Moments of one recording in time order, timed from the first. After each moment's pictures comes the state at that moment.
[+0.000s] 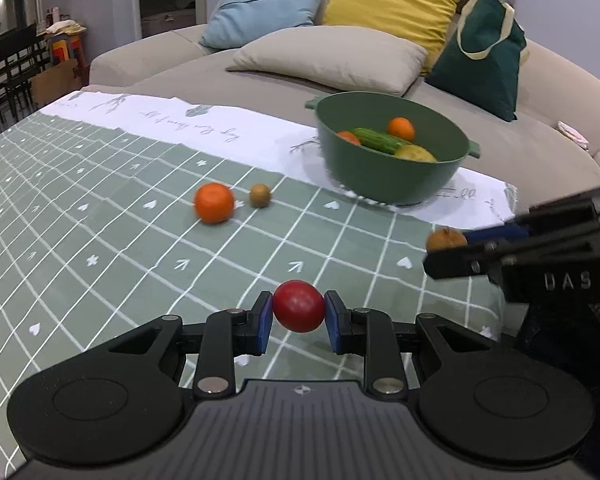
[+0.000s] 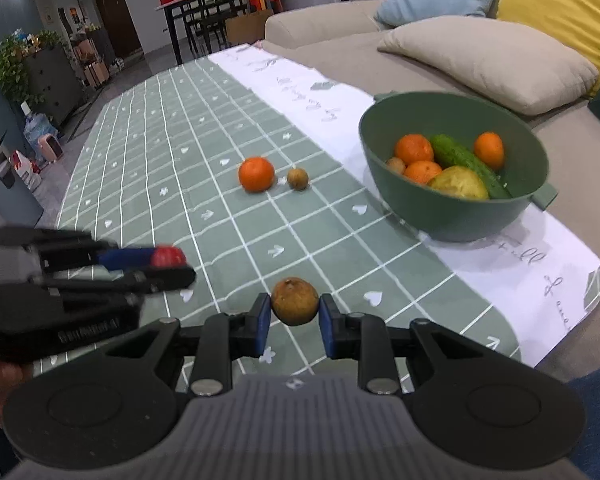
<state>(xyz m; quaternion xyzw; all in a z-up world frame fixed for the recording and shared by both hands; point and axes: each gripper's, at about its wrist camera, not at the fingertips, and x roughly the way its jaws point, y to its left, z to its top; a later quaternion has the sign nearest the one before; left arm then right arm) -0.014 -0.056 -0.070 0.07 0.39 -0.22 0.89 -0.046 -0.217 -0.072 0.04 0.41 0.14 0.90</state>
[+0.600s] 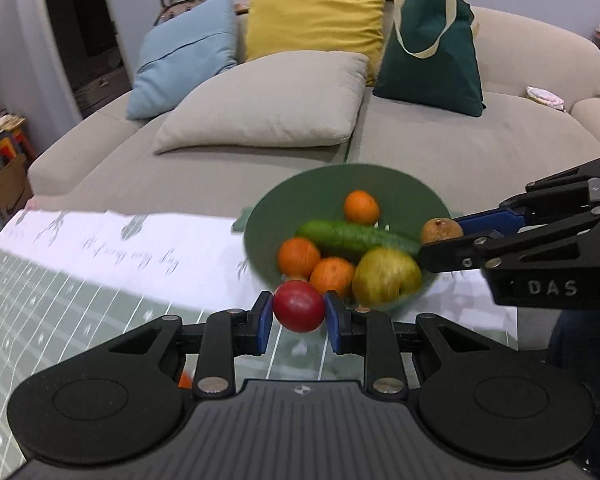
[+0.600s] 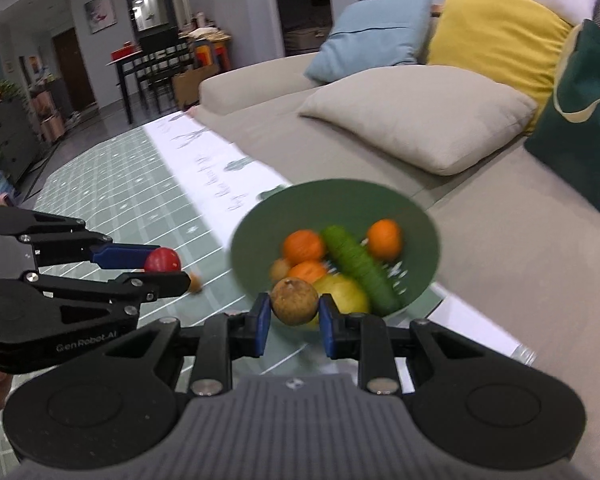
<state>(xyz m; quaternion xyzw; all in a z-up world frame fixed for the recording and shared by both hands) 0.078 -0.168 -0.035 0.20 0.34 -0.29 0.88 0.022 -0.304 -0.046 0.06 0.36 0.05 0.93</state>
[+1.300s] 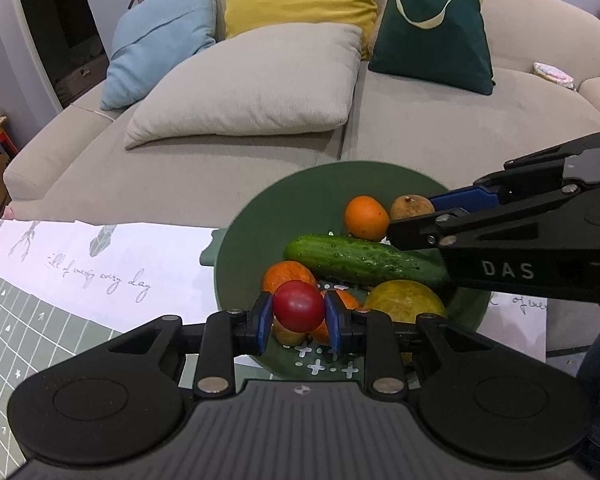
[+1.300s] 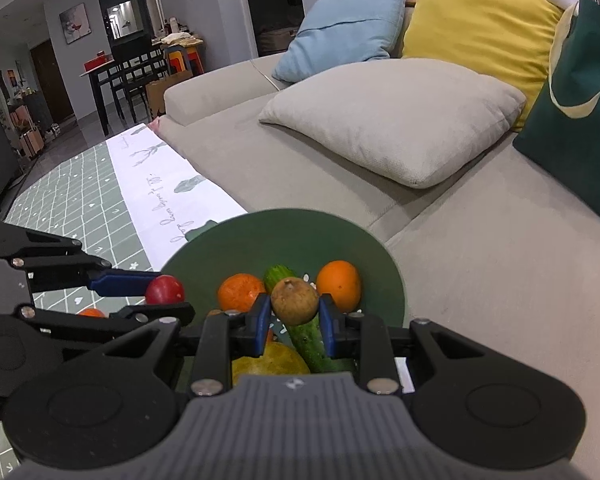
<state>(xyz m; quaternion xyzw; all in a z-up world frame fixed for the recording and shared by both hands) 0.129 -0.210 -0.060 0.22 0.37 -0.29 0.86 0.093 -0.337 -0.070 0.08 0.36 0.03 0.93</state>
